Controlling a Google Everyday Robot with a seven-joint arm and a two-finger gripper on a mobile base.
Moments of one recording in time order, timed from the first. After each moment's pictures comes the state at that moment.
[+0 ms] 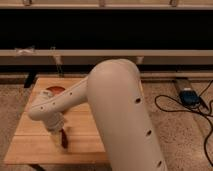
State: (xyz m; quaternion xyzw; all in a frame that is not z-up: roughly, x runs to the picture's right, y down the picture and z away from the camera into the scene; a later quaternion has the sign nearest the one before) arm -0.236 0.243 0.772 -0.36 0.05 0.03 0.93
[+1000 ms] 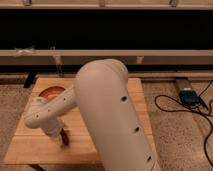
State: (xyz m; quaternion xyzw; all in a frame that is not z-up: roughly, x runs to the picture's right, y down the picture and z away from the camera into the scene) arm -0.239 0.252 0.788 -0.32 0.10 0.07 0.94
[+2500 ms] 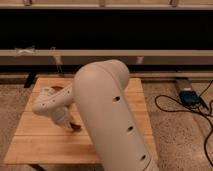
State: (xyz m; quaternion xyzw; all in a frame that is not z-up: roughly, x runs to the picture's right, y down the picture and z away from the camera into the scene) arm -0.194 0.214 0.824 -0.32 0.16 0.10 0.93
